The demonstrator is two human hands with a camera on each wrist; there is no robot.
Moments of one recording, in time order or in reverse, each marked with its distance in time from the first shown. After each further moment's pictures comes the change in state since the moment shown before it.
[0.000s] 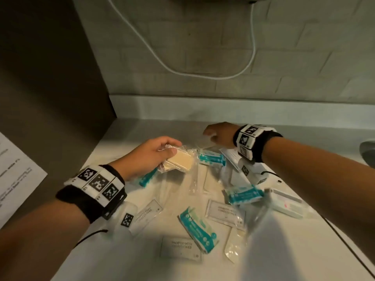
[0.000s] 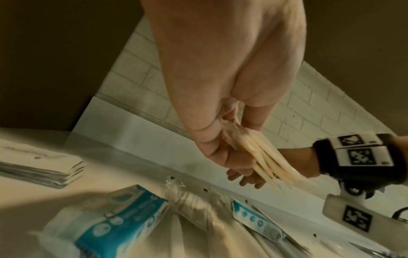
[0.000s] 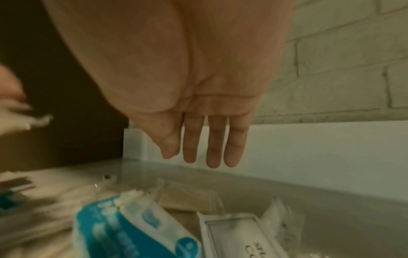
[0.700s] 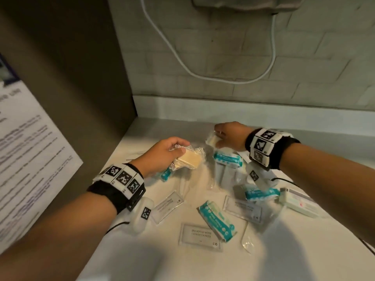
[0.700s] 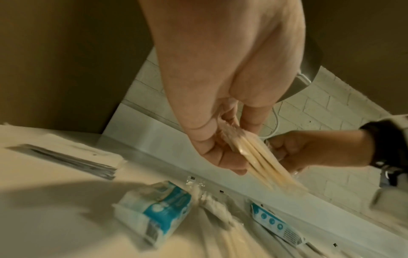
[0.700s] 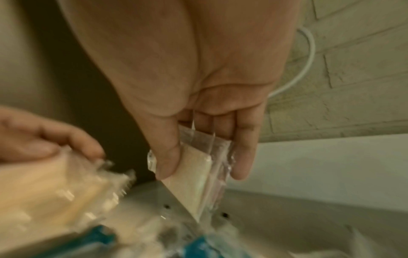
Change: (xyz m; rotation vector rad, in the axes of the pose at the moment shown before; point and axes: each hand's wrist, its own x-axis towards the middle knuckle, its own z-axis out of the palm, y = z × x) left_hand -0.024 -0.012 -0.012 -0.067 0.086 -0.045; right_hand -0.023 -0.043 -0.004 0.035 0.101 -0.097
